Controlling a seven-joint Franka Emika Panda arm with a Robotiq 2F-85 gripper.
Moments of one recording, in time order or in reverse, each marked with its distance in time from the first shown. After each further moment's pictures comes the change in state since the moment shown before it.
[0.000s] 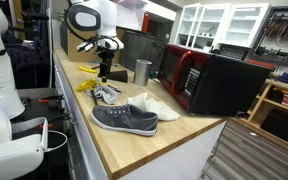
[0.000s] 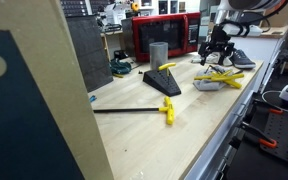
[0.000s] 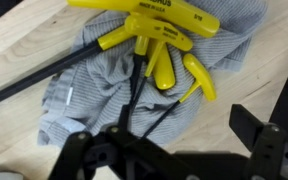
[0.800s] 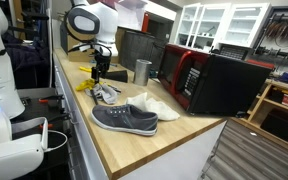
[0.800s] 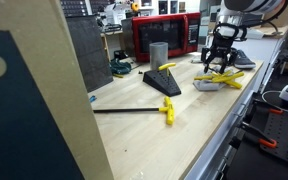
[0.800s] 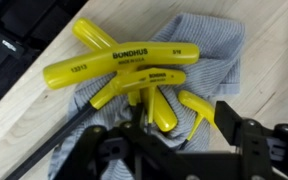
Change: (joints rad) arm -0.001 0.029 0.002 0.002 0.167 -0.099 0.099
